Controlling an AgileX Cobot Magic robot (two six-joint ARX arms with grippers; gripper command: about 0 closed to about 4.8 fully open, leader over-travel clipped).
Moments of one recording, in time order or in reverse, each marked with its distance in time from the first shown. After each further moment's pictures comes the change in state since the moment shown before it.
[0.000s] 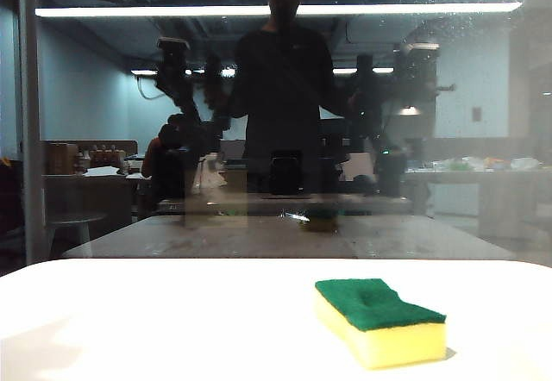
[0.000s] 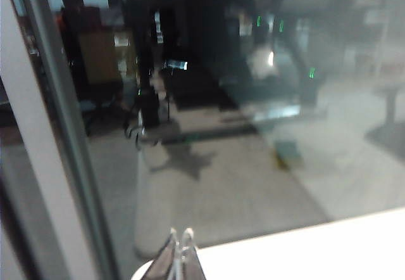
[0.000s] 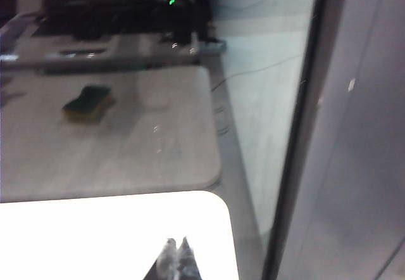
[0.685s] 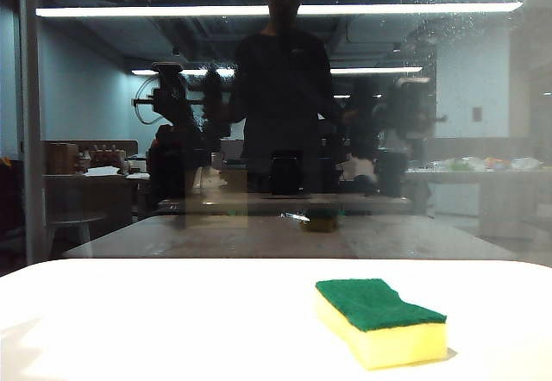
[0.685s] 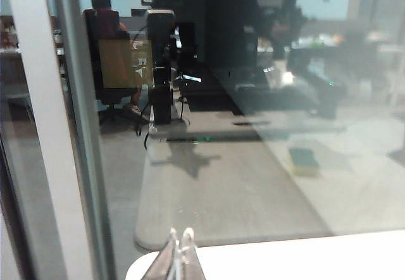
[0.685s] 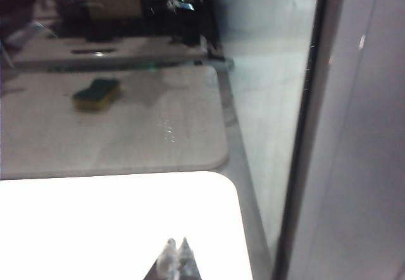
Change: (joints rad) left arm 0.000 -0.148 -0.307 0.212 -0.063 -0.071; right arm 0.005 -0.409 -0.357 0.043 -0.018 0.002
